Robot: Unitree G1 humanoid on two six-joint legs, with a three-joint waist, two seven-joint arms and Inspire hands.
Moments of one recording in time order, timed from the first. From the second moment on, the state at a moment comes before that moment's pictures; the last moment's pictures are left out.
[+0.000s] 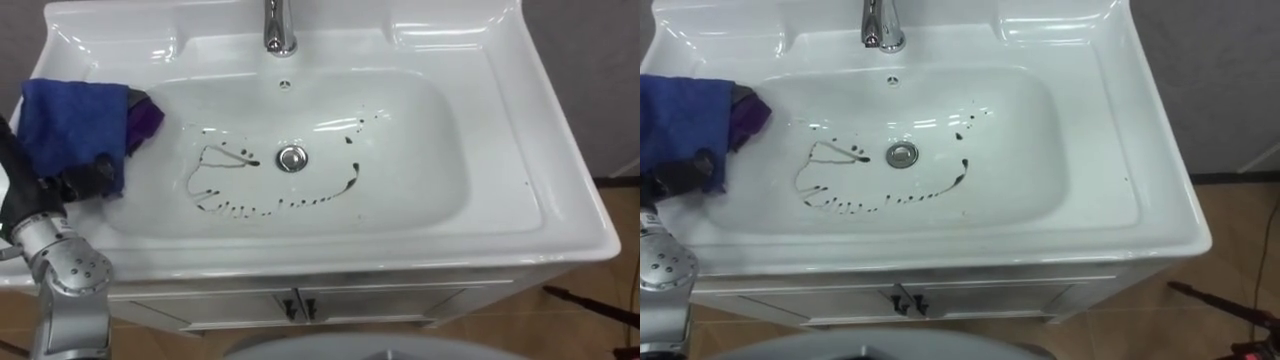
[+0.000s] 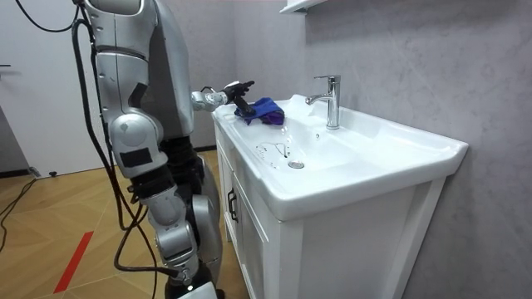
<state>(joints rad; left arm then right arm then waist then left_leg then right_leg) 0.24 0.26 0.29 0.16 0.41 0.00 0.50 0.18 -0.27 -0.02 1.20 -0.20 0.12 0.12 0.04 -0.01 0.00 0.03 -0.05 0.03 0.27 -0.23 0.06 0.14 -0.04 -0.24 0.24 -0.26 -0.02</state>
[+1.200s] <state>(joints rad) 0.17 0.22 0.25 0.38 0.50 0.00 0.46 0.21 -0.27 -0.02 1.16 -0.19 0.13 0.09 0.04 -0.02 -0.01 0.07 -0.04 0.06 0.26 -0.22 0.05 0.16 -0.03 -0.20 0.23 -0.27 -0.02</state>
